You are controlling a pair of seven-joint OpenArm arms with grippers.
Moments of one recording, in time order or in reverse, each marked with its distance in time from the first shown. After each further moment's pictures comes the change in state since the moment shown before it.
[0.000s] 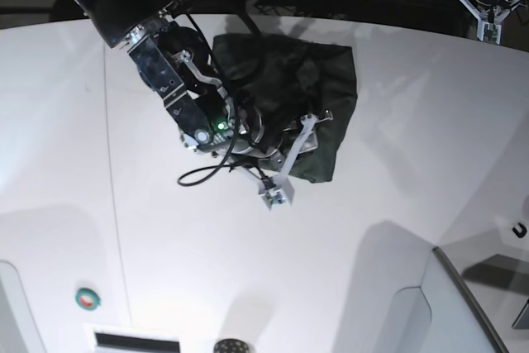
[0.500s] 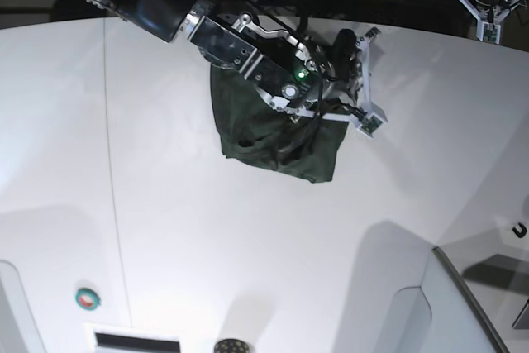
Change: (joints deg) left arm 0.0 0.1 0.1 0.1 -0.2 0.0 0.0; right arm 2.6 -4.7 -21.8 -7.3 -1.0 8.5 0.8
